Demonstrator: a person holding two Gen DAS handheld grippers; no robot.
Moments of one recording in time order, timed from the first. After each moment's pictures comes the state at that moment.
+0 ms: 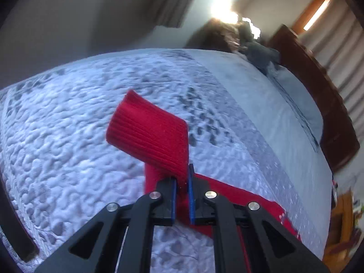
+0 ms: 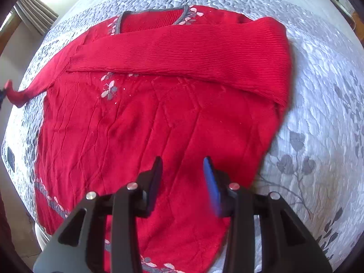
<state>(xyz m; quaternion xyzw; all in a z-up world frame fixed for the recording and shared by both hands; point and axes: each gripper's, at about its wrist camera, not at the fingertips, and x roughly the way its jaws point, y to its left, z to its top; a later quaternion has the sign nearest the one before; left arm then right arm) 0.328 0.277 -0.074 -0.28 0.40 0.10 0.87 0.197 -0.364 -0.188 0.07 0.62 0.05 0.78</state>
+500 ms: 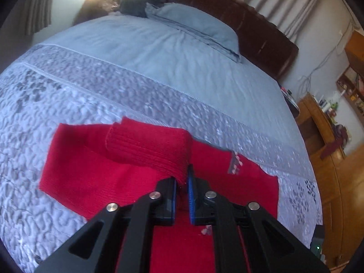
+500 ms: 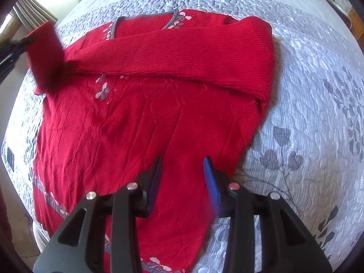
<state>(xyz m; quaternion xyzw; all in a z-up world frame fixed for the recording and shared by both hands) 0.338 -0.040 -0.084 -0.15 0.46 -0.17 0.86 0.186 -0.386 -0.182 0.07 0.61 0.04 0.79</state>
